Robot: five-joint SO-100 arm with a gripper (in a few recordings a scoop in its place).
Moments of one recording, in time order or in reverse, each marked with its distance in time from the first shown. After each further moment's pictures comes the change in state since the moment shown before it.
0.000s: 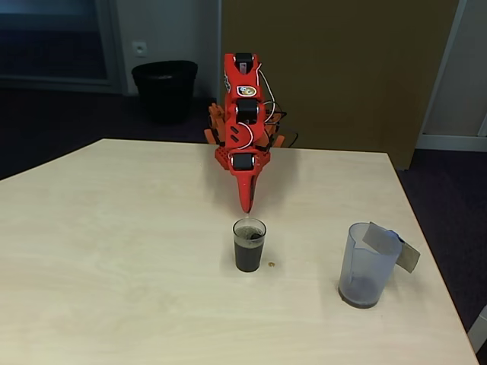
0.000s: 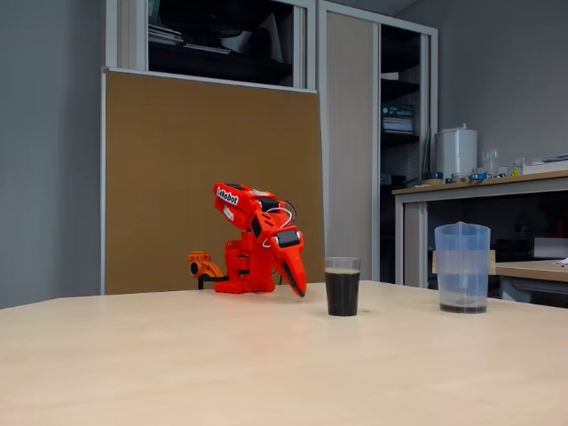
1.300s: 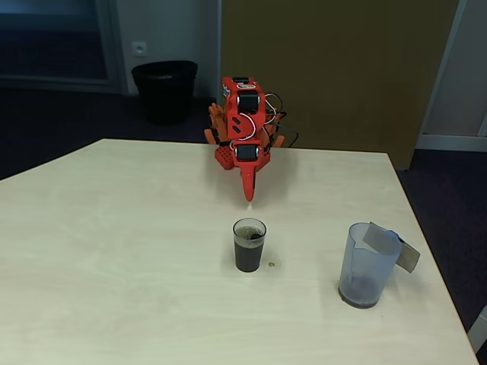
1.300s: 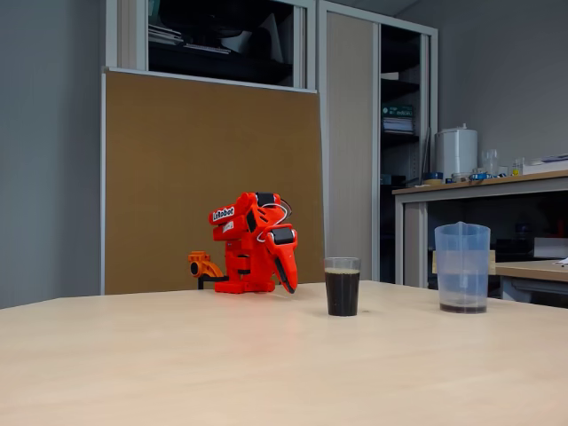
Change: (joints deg) arm -2.8 23.7 0.2 28.8 -3.2
